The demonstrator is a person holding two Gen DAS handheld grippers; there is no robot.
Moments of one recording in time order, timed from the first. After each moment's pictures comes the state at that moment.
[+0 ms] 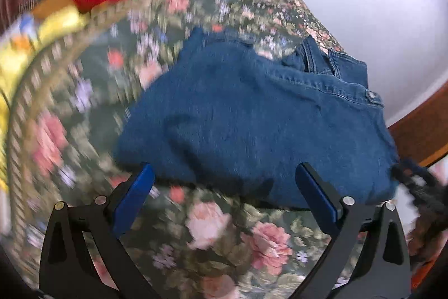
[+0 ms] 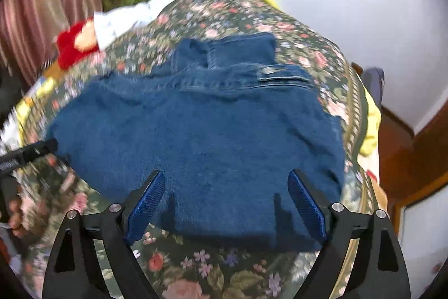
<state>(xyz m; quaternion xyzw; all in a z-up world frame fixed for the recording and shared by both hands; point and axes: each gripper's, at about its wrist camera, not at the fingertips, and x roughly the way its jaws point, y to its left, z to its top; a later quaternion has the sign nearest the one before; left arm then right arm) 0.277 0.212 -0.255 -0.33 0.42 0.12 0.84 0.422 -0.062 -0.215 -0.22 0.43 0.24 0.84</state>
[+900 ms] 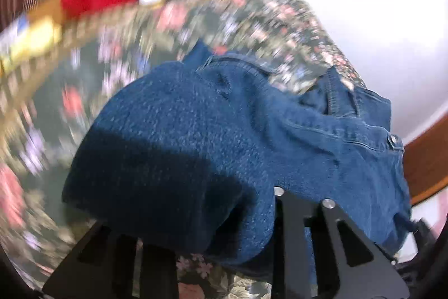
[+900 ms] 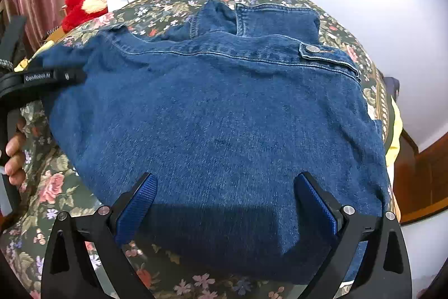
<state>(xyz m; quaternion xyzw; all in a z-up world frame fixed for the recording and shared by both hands) 0.346 0.219 -0.255 -0.30 0.38 0.17 0.86 0.431 -0.047 -0.253 -0.23 0.46 0.28 0.81</state>
